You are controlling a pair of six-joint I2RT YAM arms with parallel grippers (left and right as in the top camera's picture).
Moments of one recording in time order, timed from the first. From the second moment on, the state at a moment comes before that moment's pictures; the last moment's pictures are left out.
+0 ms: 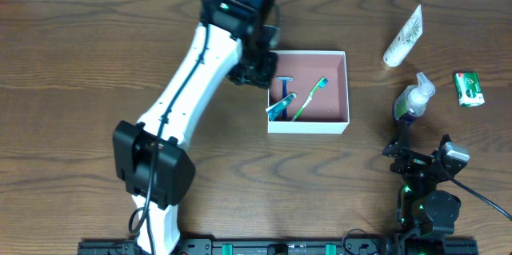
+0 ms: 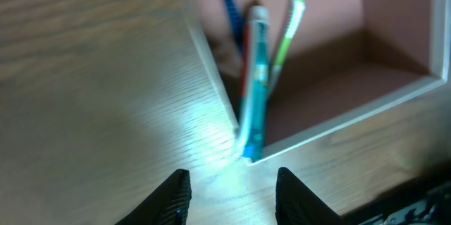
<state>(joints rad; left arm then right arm) -0.49 2.02 1.99 -1.40 0.21 -0.13 -0.07 0.01 0.01 -0.06 0.16 0.27</state>
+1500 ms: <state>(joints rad) -0.66 2.25 1.99 -1.23 0.02 0.20 -0.07 0.01 0.01 -0.06 0.16 0.27</state>
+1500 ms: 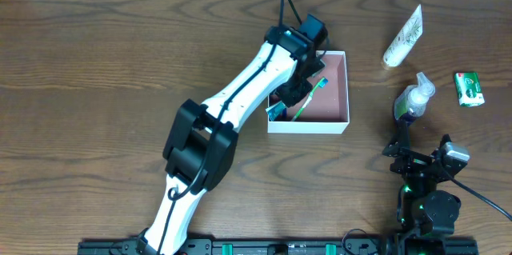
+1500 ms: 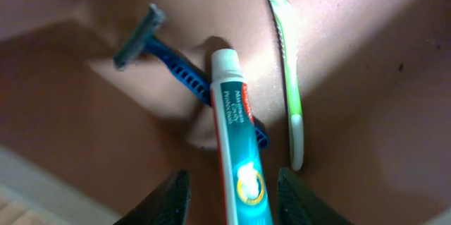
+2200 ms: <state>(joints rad) -0.67 2.26 1.99 -1.26 0.02 0.20 -0.07 0.01 0.01 -0.06 0.16 0.27</state>
